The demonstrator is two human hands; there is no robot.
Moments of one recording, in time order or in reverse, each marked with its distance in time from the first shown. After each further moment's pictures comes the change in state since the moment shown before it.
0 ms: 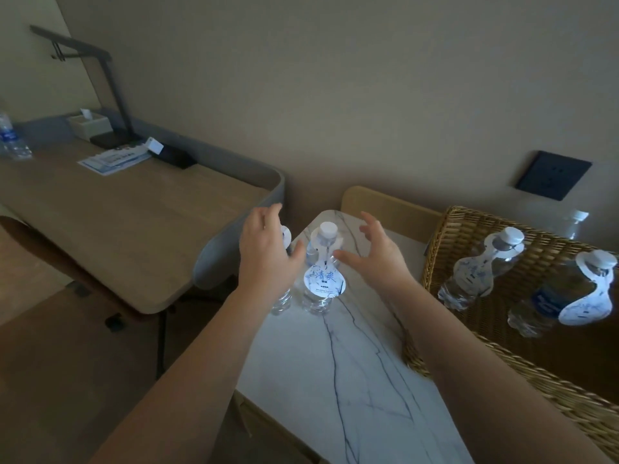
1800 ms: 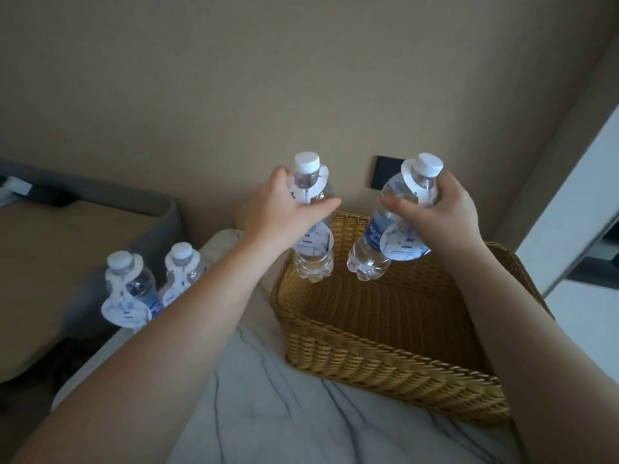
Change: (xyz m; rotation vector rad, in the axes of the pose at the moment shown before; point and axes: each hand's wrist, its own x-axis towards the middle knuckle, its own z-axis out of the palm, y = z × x) left_hand 0.023 0.240 0.077 -0.338 -0.269 0.044; right_hand -0.075 0.065 -0.279 0.046 0.556 0.016
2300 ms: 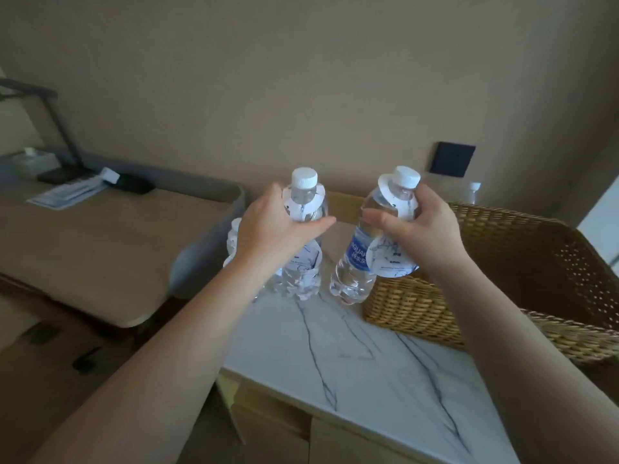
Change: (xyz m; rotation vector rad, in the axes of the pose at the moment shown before) left_hand -0.102 -0.069 -0.162 0.069 0.060 -0.090; right_hand -0.135 -0.104 0.097 0.095 -0.157 -0.010
